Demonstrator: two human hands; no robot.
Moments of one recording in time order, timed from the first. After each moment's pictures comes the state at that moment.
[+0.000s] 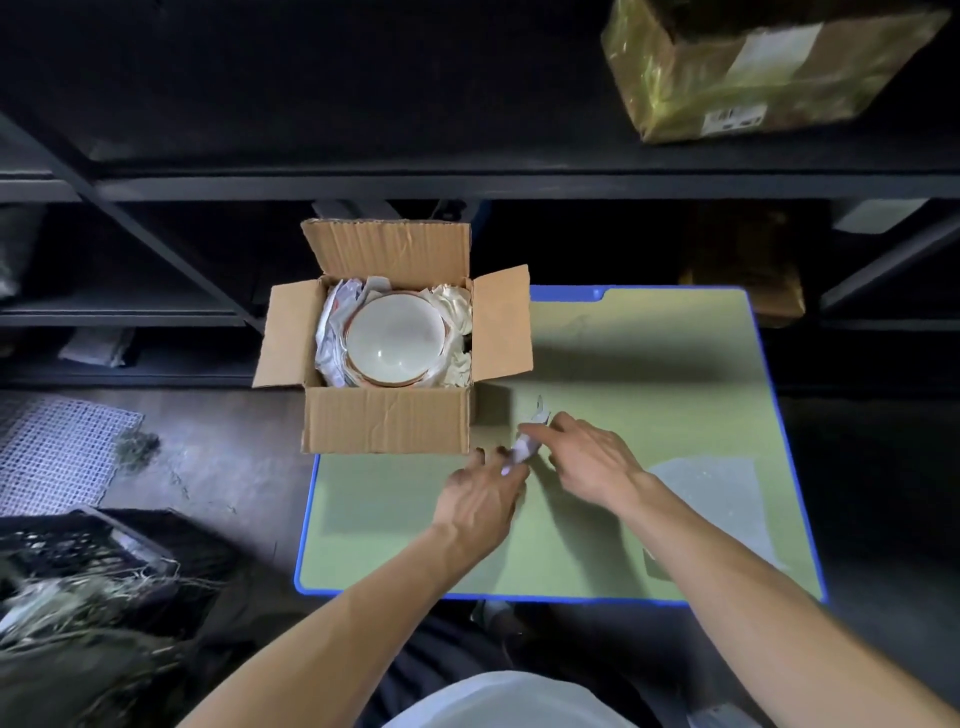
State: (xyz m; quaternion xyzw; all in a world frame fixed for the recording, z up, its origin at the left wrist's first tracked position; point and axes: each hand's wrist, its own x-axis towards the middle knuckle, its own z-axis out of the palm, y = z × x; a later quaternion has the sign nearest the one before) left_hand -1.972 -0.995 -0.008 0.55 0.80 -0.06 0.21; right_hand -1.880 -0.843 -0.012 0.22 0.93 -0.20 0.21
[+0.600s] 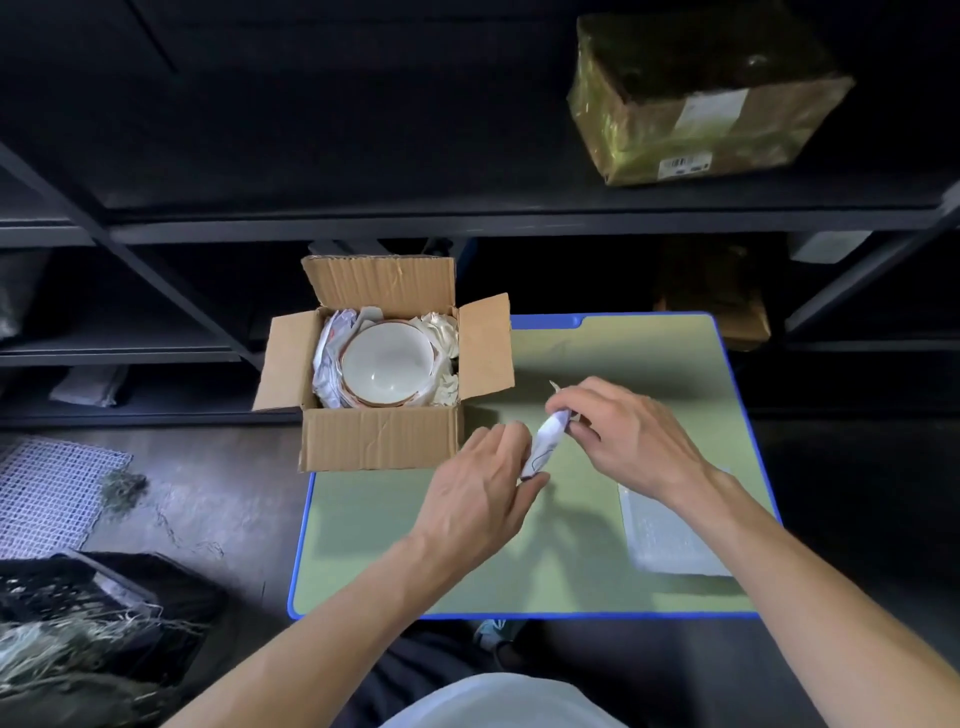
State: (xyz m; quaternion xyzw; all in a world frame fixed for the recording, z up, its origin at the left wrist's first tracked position) left_hand -1.974 -0.994 0.077 0.58 0.77 0.24 0.09; right_hand -1.853 -0.819 0.088 0.23 0.95 -0.21 -0.04
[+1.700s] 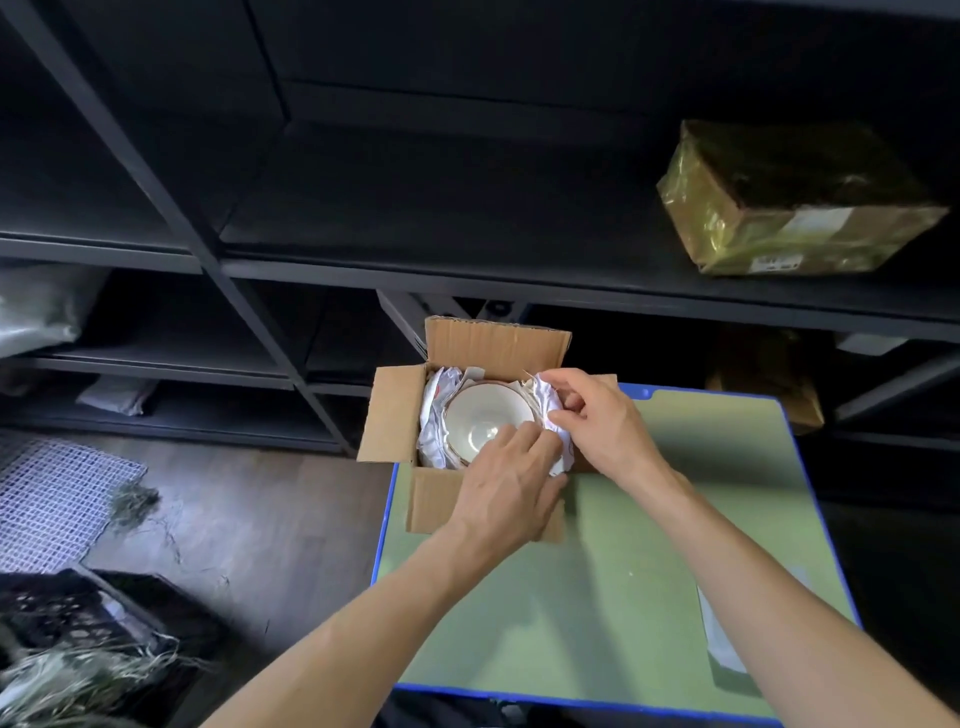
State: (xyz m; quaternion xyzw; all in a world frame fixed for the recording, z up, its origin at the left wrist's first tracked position) left_hand -2.086 -0.994 0.070 0.57 0.77 0.26 0.04; right_hand -2.017 -0.846 0.096 0.33 0.87 -0.37 -0.10
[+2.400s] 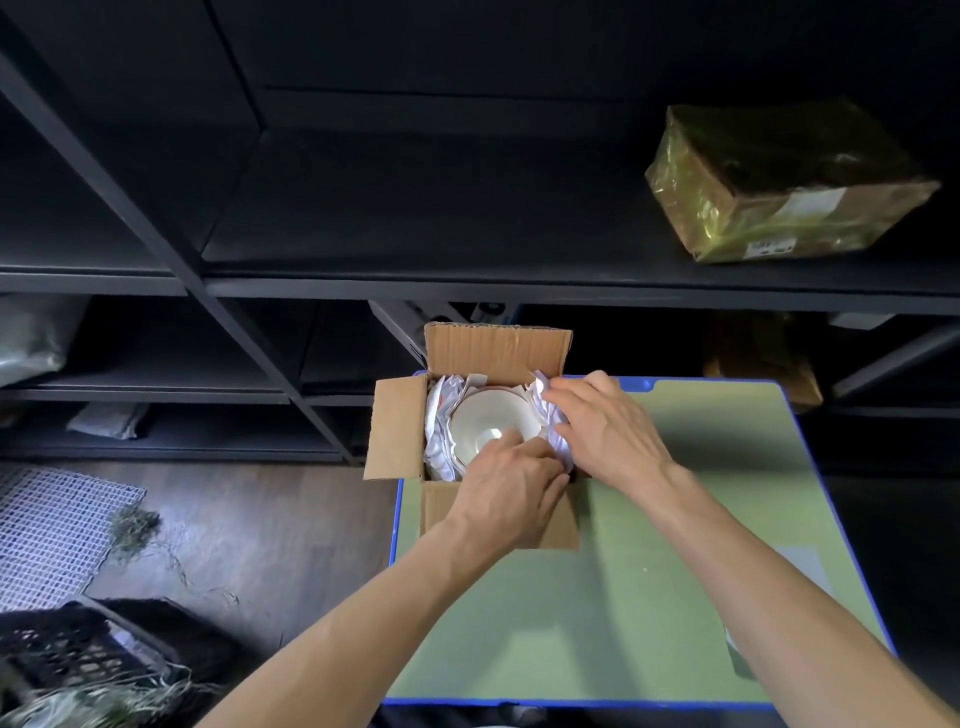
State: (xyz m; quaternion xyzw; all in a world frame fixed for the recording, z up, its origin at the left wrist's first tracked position) left_hand -2.110 -0.991 0.055 0.64 0.75 0.18 0.06; right_hand -2.018 -0.846 0.079 0.21 0.97 -0.07 -0.07
